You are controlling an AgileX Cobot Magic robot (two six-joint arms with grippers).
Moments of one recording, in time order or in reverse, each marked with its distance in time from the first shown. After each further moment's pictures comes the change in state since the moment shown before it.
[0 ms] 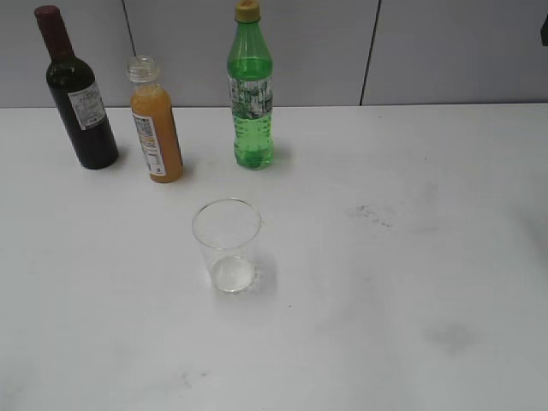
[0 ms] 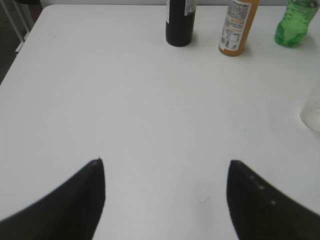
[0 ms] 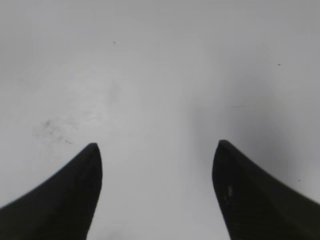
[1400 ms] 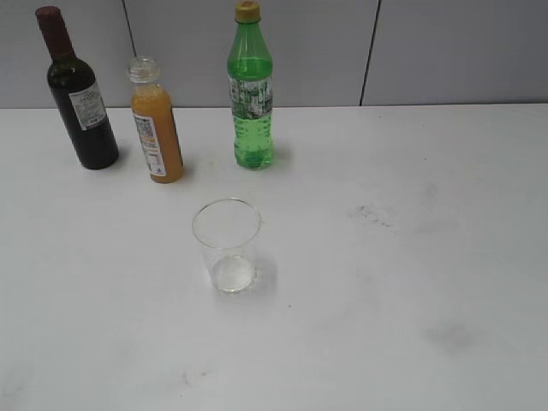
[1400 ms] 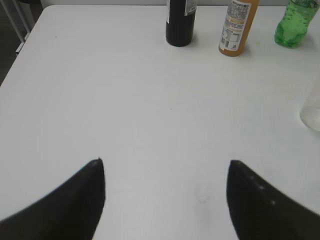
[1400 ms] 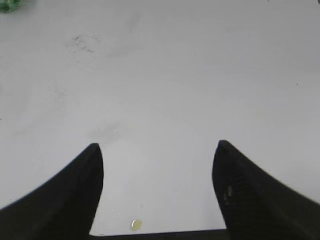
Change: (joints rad) left arm 0.000 0.000 0.000 0.000 0.000 0.000; right arm 0.000 -1.435 1.155 0.060 -0.195 -0.068
